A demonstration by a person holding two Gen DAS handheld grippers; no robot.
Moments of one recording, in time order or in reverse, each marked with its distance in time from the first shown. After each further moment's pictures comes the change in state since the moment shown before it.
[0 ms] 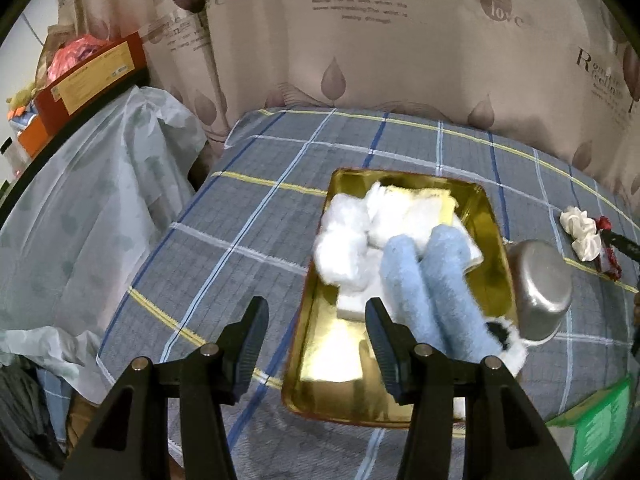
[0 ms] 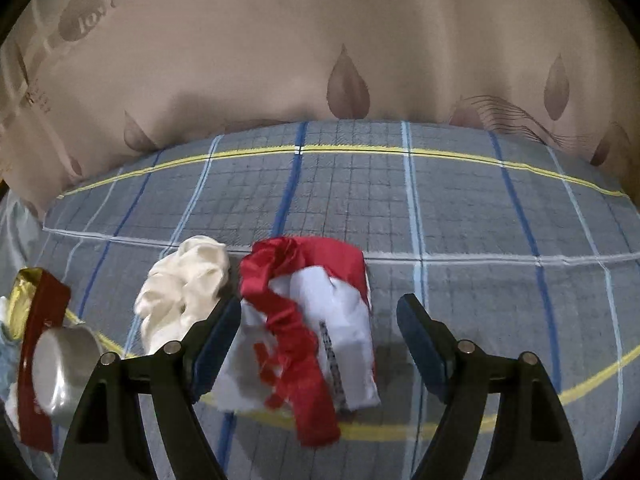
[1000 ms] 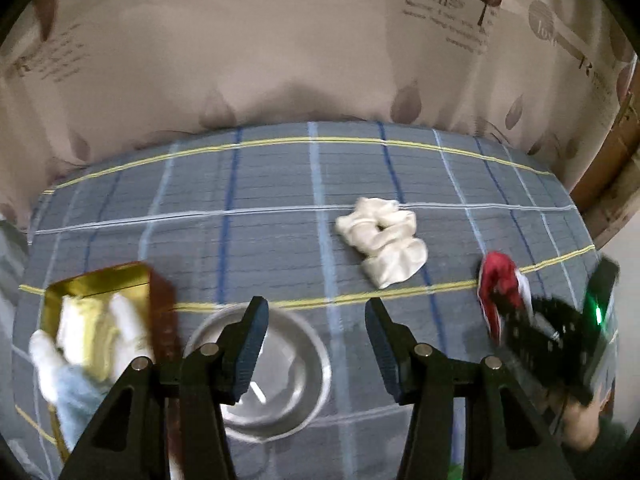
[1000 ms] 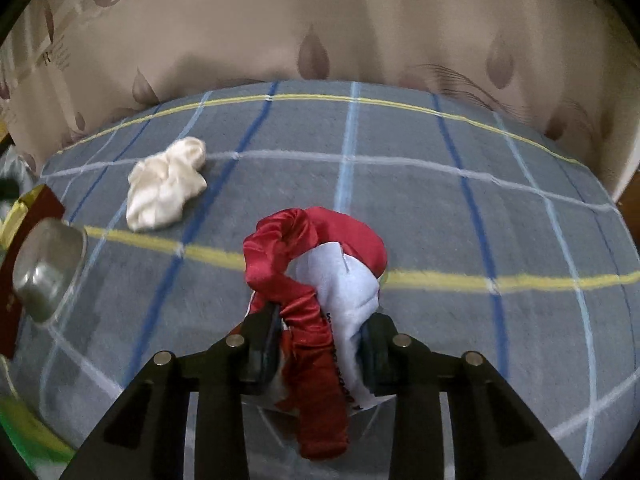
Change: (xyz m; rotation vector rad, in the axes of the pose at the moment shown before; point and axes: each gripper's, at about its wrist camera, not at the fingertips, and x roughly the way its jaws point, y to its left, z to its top) left arm 0.021 -0.267 0.061 0.312 0.103 -0.398; right arm -0.048 -0.030 -0.084 -0.062 0.005 -0.071
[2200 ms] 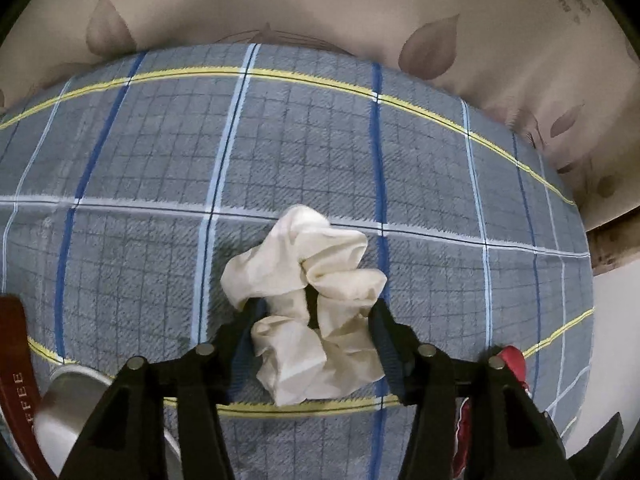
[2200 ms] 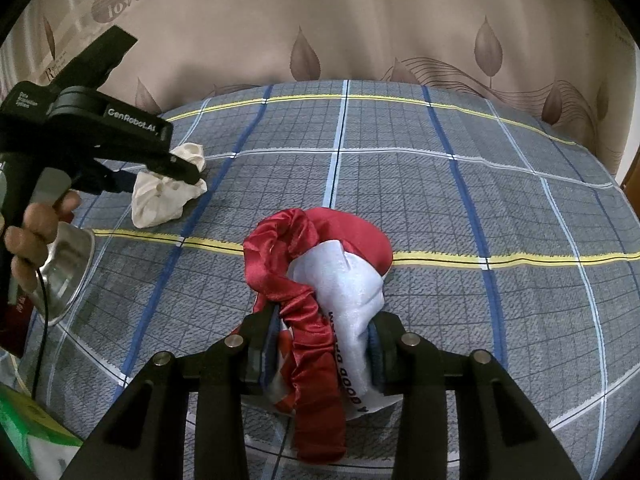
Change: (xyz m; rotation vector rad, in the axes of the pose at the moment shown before) left arm 0.145 -0.046 0.059 -0.176 0.223 -0.095; right arm -0.005 -0.017 -0.013 0.047 -0.028 0.043
